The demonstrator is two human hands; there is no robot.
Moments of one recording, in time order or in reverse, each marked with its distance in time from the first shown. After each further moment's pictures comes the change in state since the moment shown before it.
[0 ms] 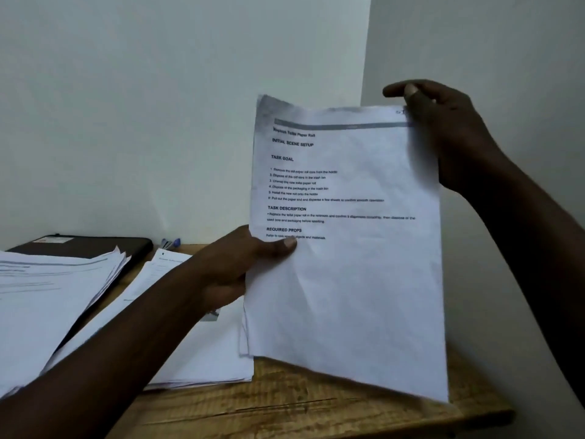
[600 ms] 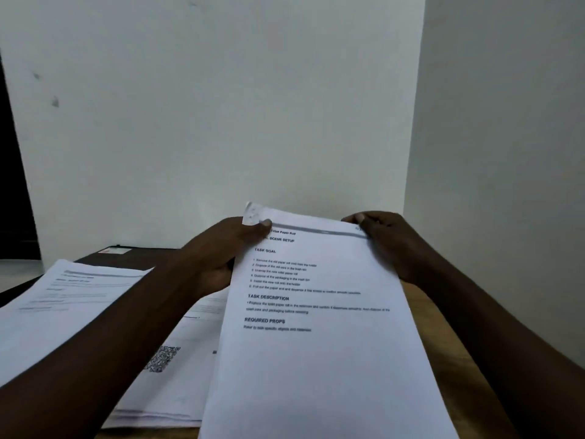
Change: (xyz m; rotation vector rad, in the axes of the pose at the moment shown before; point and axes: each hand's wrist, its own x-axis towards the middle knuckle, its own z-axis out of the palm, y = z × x) left_hand 0.012 0.024 -0.083 0.007 0.260 -0.022; right_hand -0.034 0.123 0.116 0.117 -0.276 0.393
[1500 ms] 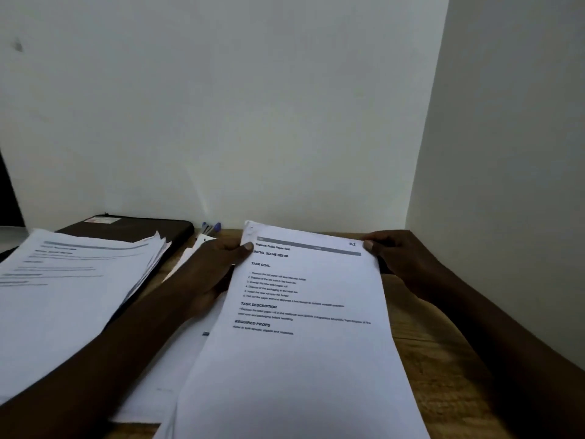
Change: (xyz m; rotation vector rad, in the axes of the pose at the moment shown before) left_hand 0.029 -0.076 -0.040 0.034 0.228 -0.040; right_hand -0.008 0.061 0.000 -0.161 0.006 0.159
